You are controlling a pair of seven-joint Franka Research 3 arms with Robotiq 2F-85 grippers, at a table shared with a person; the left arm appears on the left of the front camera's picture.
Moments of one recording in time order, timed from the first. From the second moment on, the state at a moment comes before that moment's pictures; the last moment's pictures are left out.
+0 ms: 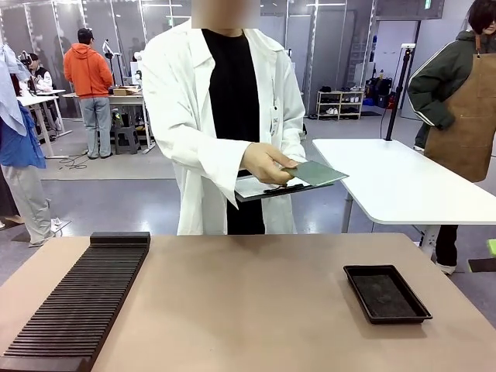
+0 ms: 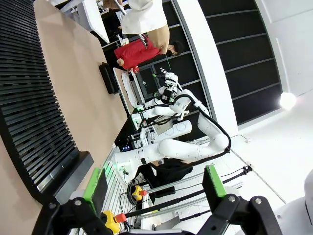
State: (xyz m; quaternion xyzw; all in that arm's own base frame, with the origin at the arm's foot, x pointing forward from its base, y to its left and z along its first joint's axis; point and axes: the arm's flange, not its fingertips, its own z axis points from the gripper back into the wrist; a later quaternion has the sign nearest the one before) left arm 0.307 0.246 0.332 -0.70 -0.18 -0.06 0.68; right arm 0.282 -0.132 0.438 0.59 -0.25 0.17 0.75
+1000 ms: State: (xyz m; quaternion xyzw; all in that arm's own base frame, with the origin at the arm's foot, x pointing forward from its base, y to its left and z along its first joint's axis) left arm 0.307 0.246 0.332 -0.70 -0.18 -0.06 0.68; right arm 0.357 -0.002 0.514 0.67 -0.04 0.06 0.74
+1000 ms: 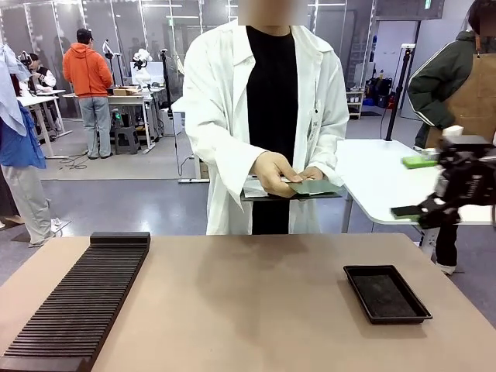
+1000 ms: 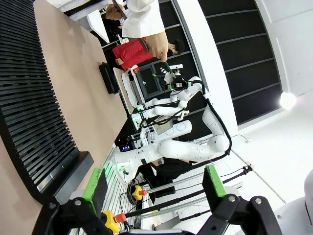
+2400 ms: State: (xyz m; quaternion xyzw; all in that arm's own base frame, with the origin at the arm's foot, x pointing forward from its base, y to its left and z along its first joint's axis) left arm 0.307 0.246 0.332 -0.70 -0.18 -0.06 0.68; right arm 0.415 0.090 0.475 0.69 0.02 -0.02 0.72
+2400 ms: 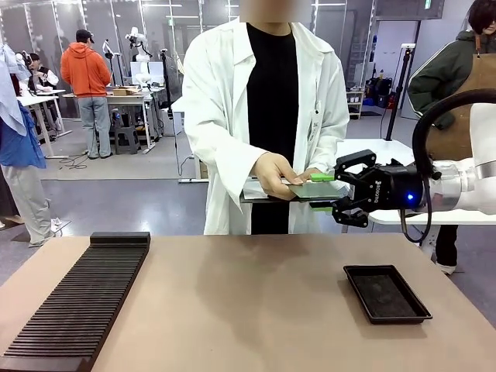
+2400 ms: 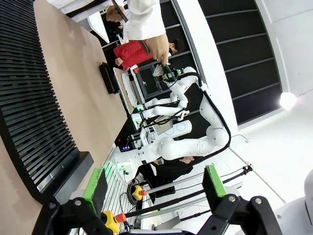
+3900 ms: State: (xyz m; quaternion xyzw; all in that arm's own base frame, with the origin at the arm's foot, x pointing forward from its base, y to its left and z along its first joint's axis) left arm 0.307 0.246 0.332 -0.70 -0.18 -0.06 0.68; right arm 0.417 0.088 0.470 0.69 0.02 -0.03 0.72
